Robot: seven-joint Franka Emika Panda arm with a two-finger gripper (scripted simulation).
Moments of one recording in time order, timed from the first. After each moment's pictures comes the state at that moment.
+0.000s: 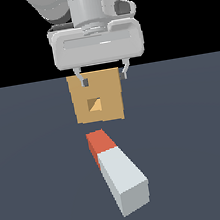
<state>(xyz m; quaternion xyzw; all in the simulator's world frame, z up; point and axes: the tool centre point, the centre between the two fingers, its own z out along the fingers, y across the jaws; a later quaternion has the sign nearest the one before) -0.002 0.021 0.173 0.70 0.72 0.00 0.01</state>
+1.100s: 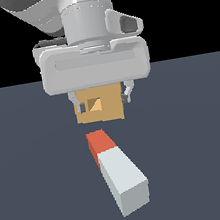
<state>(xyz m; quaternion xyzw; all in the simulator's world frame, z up) -0.010 -0.042 0.131 0.65 0.76 0.00 0.00</state>
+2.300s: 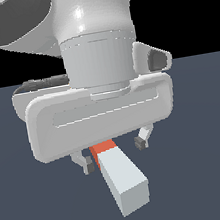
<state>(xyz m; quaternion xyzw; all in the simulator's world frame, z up) -0.001 -0.131 0.071 0.57 0.82 0.00 0.00</state>
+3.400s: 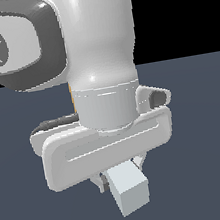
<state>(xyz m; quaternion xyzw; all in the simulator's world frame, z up) -0.001 -0.128 0.022 0.57 0.82 0.00 0.00</state>
